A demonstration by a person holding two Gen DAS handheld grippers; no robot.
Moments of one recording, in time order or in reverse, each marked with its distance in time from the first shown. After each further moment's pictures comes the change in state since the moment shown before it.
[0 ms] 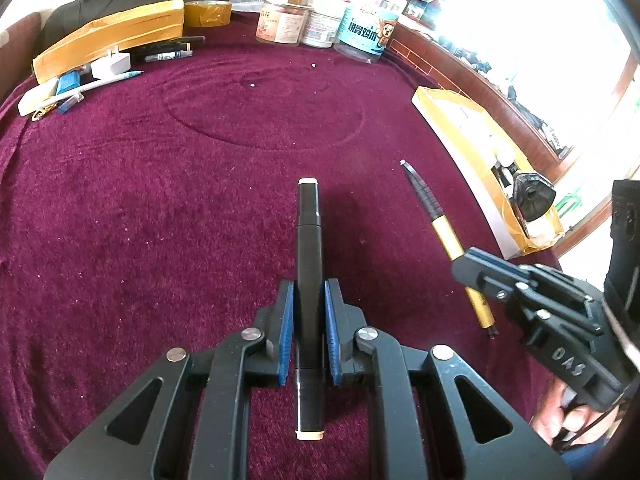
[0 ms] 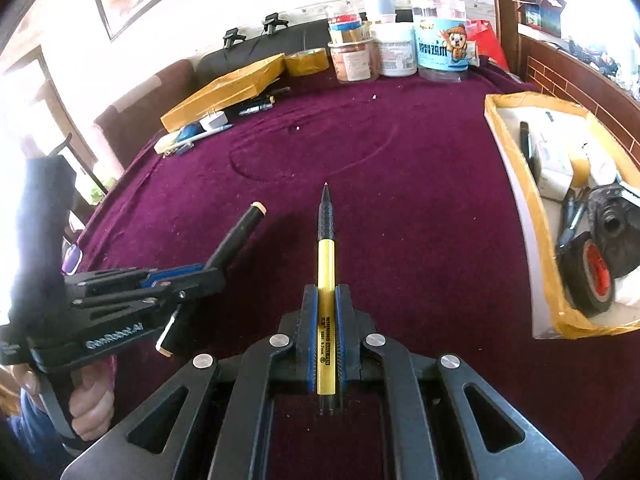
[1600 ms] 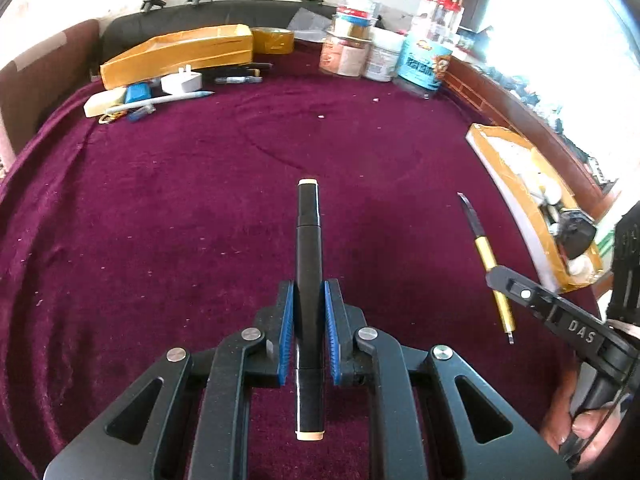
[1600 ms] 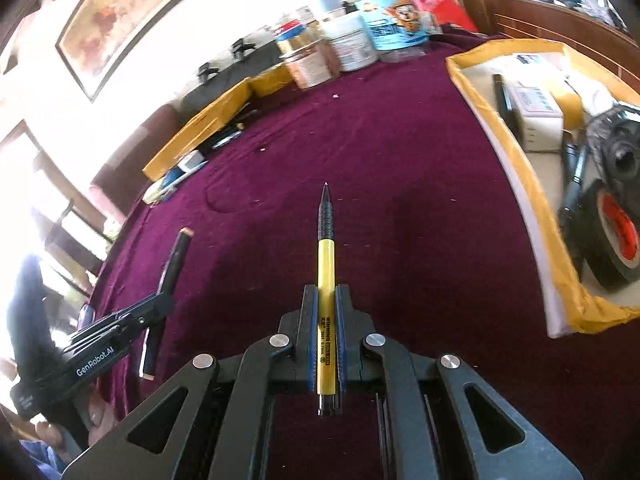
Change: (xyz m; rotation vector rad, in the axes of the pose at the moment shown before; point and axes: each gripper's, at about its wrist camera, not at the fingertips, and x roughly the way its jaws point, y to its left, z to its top) left arm -0.013 0.011 -0.002 -0.088 -0.120 0.221; right arm 0.012 -0.051 0.004 0.223 -0.055 0.077
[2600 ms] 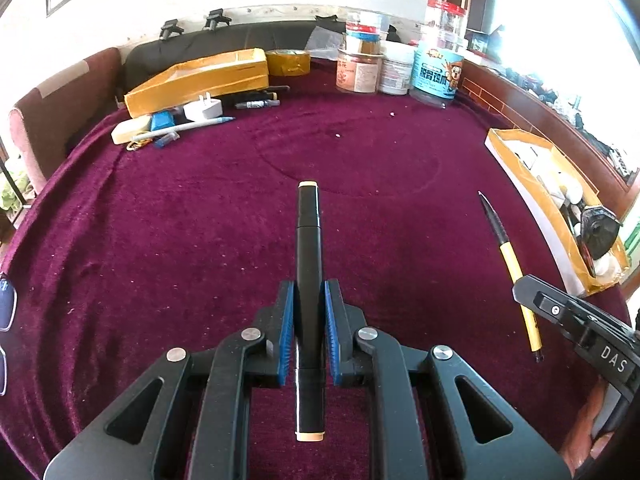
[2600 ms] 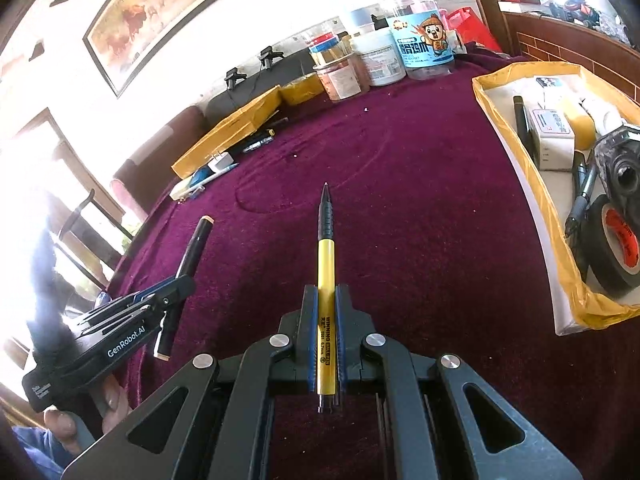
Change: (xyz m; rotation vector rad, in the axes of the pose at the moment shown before) left arm -0.008 -0.010 -0.002 0.037 -0.083 0.124; right arm -0.015 0.012 -0.008 -0.079 -0.044 0.080
